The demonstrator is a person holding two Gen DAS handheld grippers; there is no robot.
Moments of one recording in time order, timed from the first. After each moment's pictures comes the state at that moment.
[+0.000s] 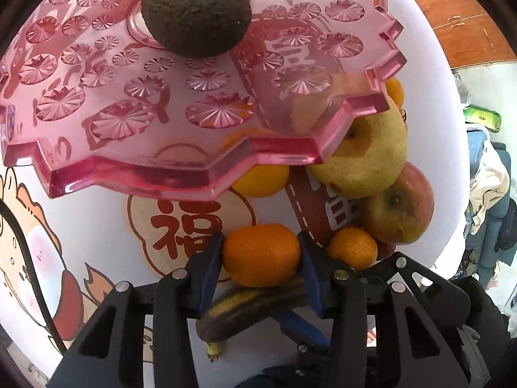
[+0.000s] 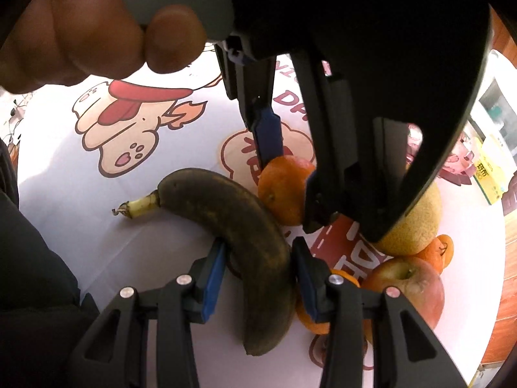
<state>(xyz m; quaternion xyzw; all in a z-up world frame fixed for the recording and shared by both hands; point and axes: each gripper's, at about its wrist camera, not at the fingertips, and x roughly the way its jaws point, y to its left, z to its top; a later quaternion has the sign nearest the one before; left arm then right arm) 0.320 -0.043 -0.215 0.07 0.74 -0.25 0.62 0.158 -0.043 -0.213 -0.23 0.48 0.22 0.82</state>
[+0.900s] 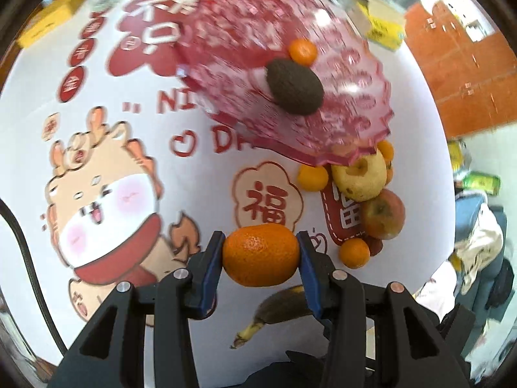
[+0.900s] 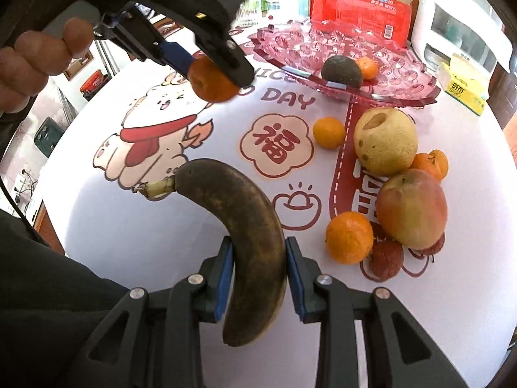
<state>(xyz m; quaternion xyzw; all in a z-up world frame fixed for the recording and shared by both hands) 0.284 0.075 -0.103 -0.02 0.67 -0.17 0.73 0.123 -0.053 -0.183 -0.06 0.52 0.16 0.84</state>
